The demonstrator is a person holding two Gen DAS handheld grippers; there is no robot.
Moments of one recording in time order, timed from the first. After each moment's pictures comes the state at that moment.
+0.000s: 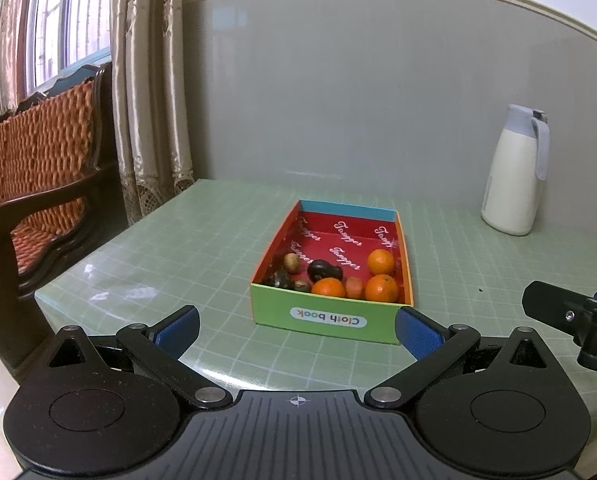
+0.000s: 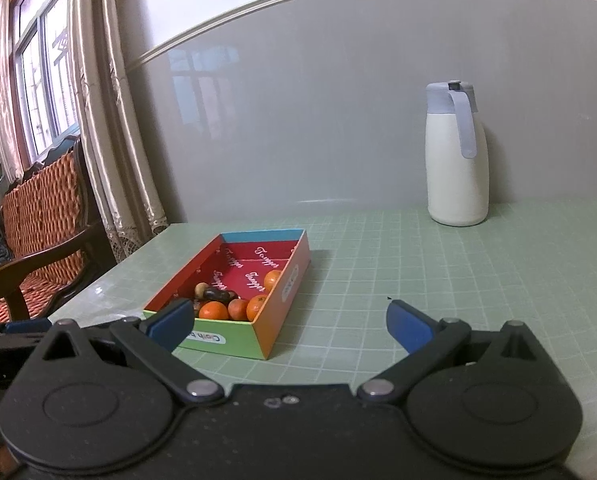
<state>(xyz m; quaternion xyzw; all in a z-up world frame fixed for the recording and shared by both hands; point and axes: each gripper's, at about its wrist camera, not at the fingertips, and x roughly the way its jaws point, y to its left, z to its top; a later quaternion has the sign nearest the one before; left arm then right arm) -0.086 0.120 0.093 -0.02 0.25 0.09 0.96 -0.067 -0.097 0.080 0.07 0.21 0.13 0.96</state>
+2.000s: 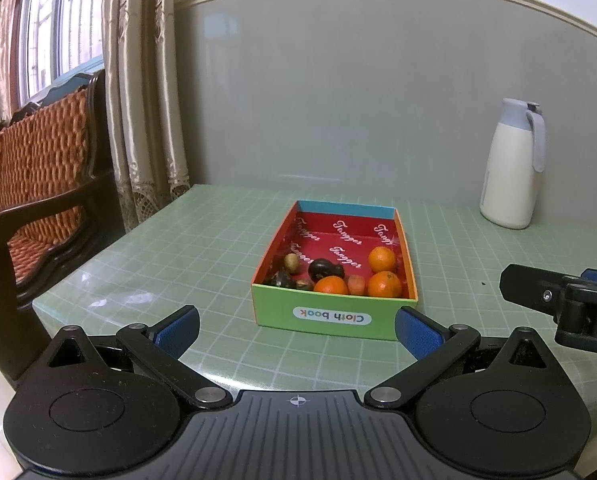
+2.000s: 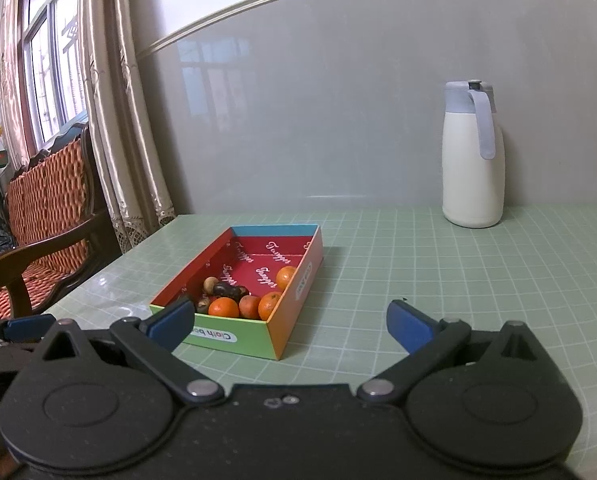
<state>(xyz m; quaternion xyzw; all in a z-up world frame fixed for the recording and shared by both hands) -0.085 0.124 0.085 0.00 0.25 0.08 0.97 -0.060 -0.081 0.081 0.06 0.22 0.14 0.96</state>
